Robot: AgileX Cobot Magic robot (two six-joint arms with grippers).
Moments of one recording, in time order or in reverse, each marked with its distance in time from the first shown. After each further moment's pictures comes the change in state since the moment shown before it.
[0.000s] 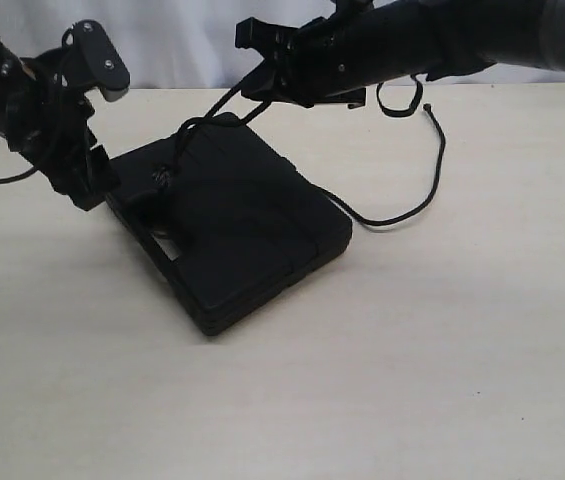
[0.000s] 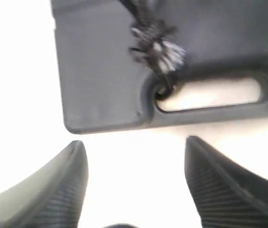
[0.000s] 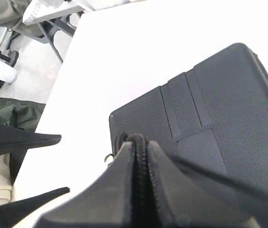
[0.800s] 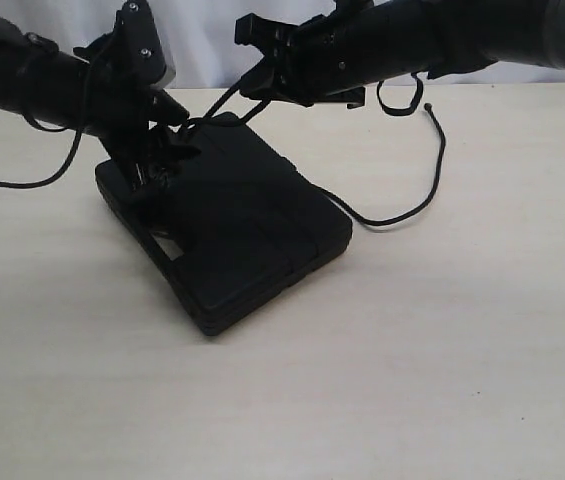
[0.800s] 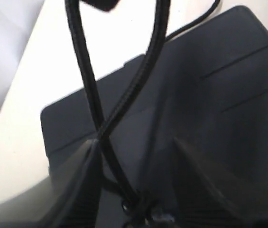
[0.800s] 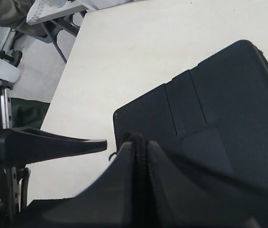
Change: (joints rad) left arm 0.000 0.081 0.000 -0.944 -0.102 1.084; right arm 0.000 -0.004 0.000 0.000 0.010 0.015
